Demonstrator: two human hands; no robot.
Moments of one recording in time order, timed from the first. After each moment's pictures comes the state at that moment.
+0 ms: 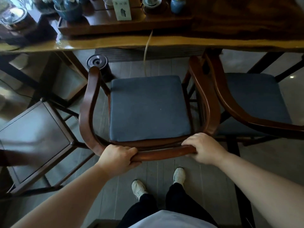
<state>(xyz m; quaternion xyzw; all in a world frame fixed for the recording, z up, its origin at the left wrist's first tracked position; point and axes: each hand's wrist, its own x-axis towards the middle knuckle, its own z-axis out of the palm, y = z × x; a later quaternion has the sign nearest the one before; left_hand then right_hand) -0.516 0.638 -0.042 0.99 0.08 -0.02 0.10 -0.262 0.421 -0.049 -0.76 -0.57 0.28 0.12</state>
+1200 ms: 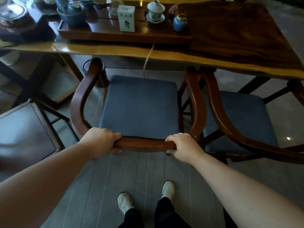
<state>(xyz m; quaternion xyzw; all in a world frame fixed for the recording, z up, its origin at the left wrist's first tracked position) -0.480 0.730 -0.032 0.98 0.12 -0.17 0.01 -0.261 0.495 -0.049 -0.80 -0.53 0.24 0.14</state>
